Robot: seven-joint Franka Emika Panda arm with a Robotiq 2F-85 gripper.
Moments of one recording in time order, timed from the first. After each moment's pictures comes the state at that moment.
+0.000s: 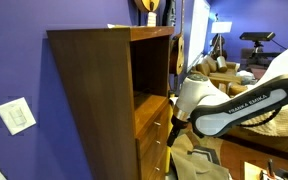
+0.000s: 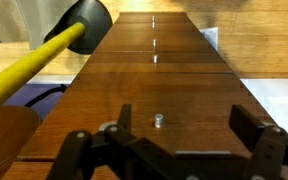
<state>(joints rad) -0.01 -0.21 0.00 -2.55 0.00 2.59 -0.12</state>
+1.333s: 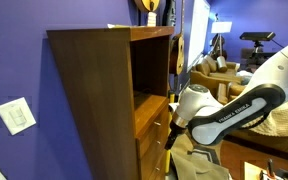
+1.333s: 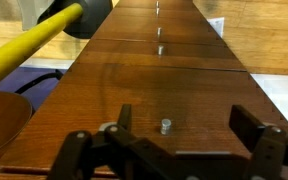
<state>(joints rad) 0.00 -0.11 -0.02 -2.58 0.04 2.80 -0.22</state>
